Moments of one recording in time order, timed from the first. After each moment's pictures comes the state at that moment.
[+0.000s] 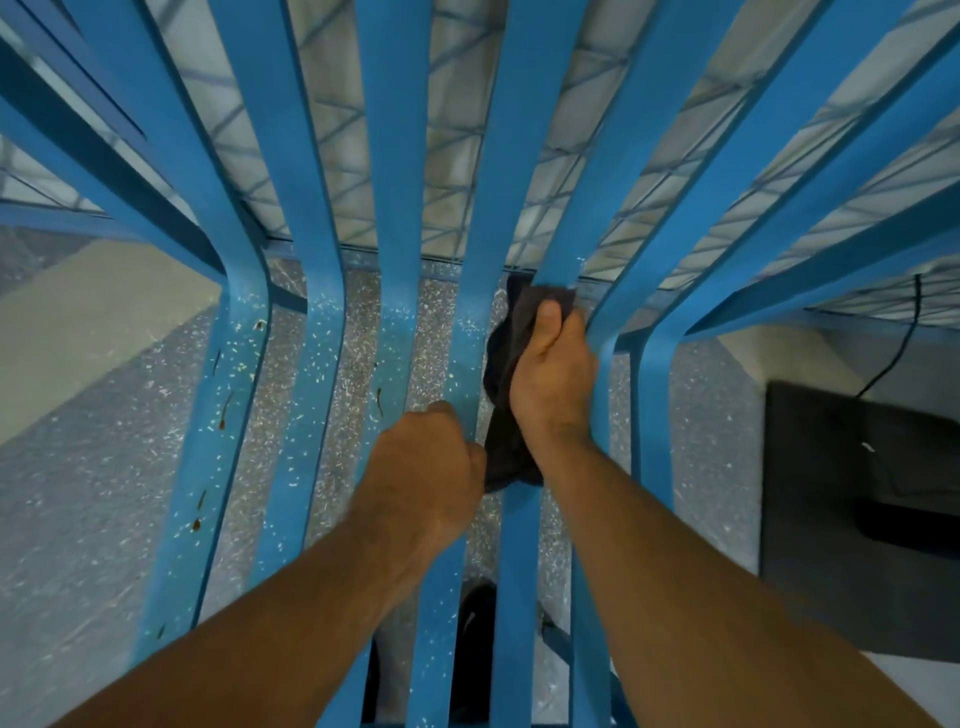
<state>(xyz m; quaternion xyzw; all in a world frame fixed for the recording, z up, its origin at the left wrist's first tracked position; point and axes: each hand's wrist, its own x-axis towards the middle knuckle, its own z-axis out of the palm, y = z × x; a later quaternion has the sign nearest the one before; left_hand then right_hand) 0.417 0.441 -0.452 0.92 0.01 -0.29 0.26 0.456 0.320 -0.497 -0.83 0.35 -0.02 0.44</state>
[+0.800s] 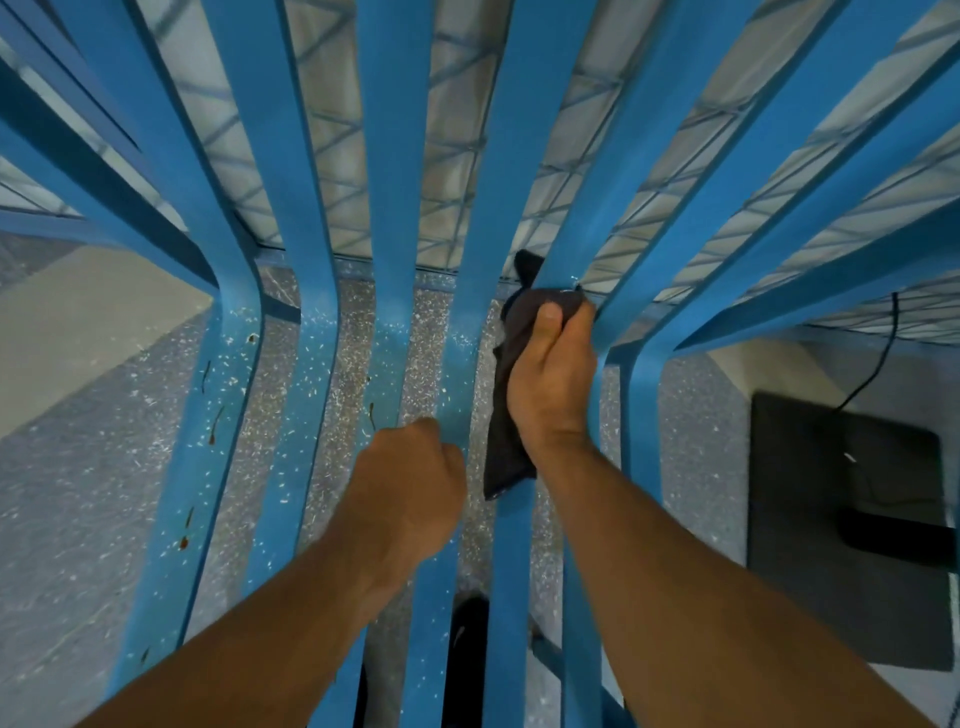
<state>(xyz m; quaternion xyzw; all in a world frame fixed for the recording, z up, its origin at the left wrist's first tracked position) 0.419 0.452 -0.465 0.91 0.02 -0.28 0.31 0.465 0.318 -0.494 -0.83 0.29 -0.11 0.47</state>
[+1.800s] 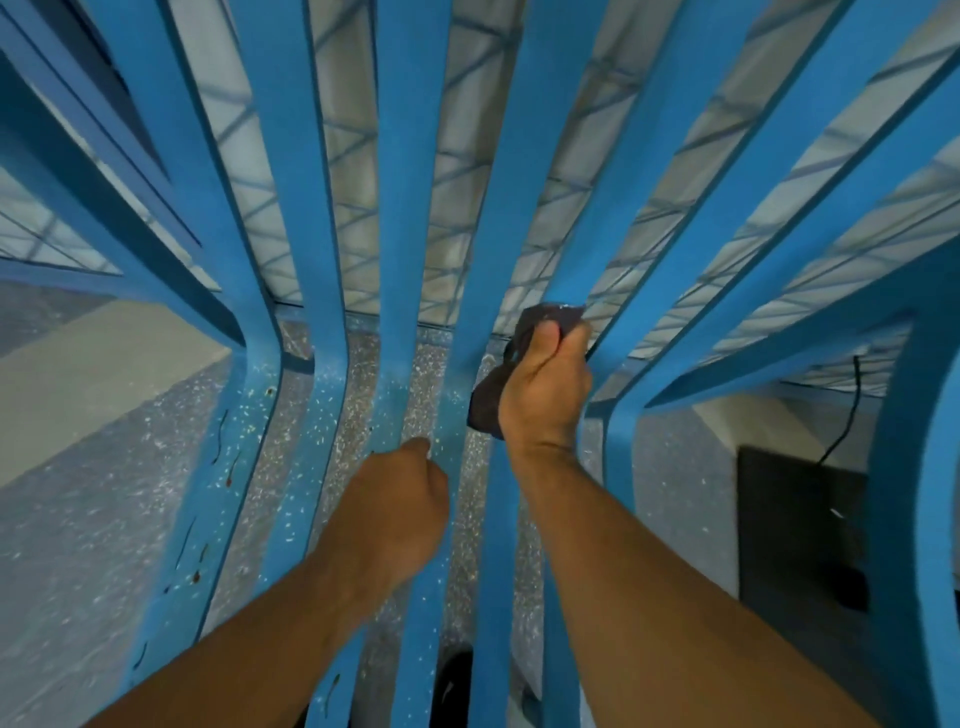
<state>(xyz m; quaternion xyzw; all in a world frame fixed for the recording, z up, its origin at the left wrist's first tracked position) 0.435 0.454 -0.438 0.91 0.03 -0.23 0.35 0.495 0.319 -0.461 -0.83 0.29 -0.20 0.42</state>
